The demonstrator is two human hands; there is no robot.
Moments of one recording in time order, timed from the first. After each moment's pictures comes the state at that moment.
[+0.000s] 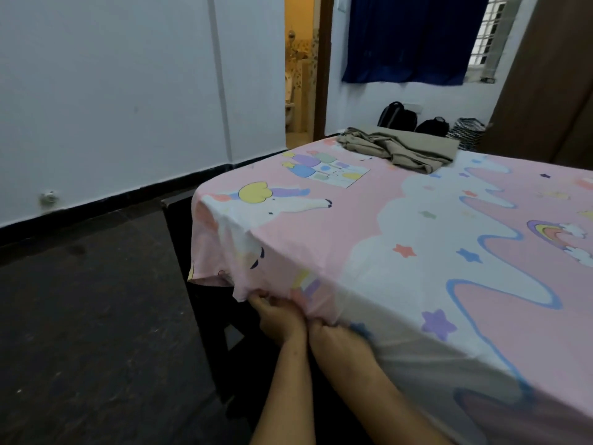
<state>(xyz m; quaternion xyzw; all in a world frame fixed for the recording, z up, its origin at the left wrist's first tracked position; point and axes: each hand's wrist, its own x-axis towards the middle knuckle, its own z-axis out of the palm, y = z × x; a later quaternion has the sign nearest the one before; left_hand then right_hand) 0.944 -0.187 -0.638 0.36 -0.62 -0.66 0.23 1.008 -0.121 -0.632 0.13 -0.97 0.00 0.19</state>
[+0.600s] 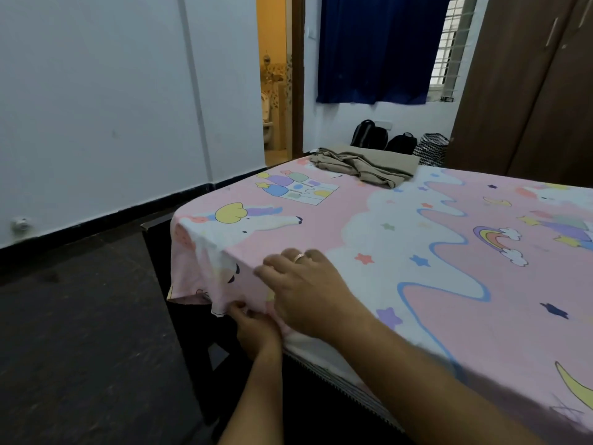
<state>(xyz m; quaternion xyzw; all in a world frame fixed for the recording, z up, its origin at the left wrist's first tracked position) 0.964 -0.191 -0.627 0.29 -0.68 -0.65 0.18 1.022 -0.109 -0.503 0.28 -0.92 -0.03 0.26</state>
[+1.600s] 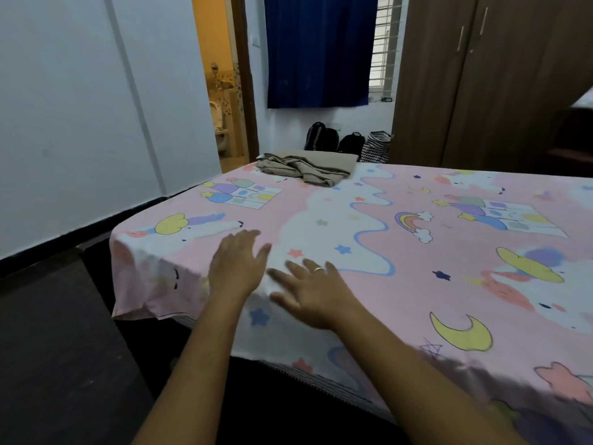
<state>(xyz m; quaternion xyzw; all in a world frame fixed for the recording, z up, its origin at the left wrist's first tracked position) 0.978 -0.144 -0.504 -0.12 -0.95 -0.25 0.16 1.047 0.002 -0.527 0.11 -0.99 0.00 0.05</state>
